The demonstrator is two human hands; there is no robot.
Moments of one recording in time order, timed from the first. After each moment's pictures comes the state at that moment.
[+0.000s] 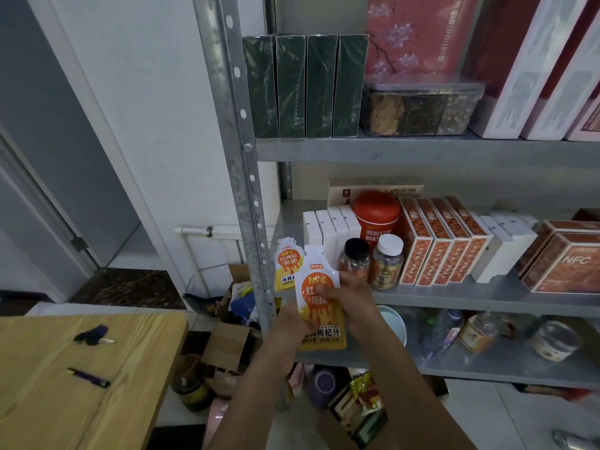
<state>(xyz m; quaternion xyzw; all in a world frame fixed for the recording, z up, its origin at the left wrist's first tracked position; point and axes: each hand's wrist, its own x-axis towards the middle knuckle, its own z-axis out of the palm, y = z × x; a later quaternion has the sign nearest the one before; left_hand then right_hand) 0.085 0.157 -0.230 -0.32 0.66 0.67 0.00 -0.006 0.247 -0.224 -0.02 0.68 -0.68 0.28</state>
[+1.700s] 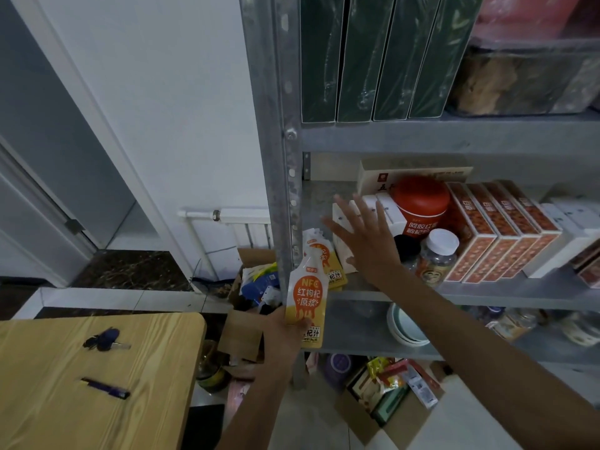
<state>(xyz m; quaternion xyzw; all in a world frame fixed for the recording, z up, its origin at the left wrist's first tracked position) 0.079 0.067 -0.279 -0.42 0.62 0.66 -0.09 -0.103 0.169 -0.233 -0.40 0.88 0.16 -0.19</state>
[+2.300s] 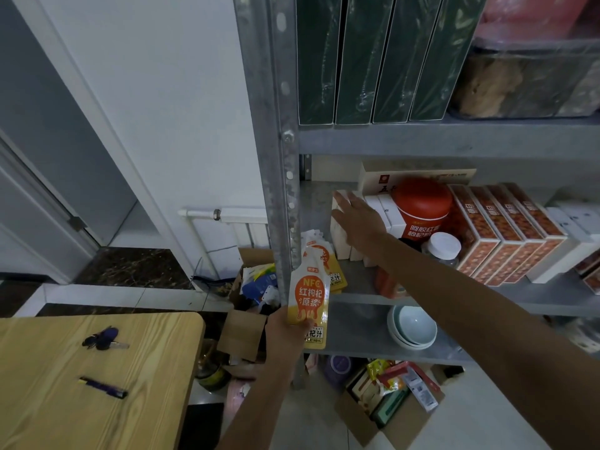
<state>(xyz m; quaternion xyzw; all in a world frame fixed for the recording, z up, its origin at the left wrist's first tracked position) 0.067 0.070 -0.289 -0.36 0.72 0.59 -0.08 -0.159 0.135 -0.223 -0.39 0.91 0.09 -0.05</state>
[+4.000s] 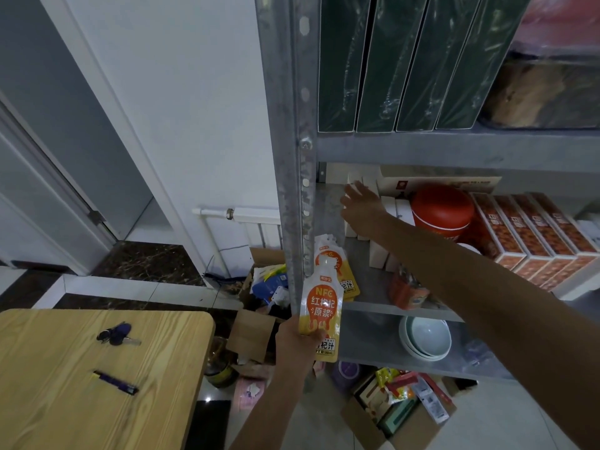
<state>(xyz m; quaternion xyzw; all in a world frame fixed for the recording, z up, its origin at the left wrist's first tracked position) 0.064 0.070 -0.297 -0.38 0.73 0.56 -0.07 -0.188 0.103 -0.197 -0.45 0.83 0.33 -0.09</state>
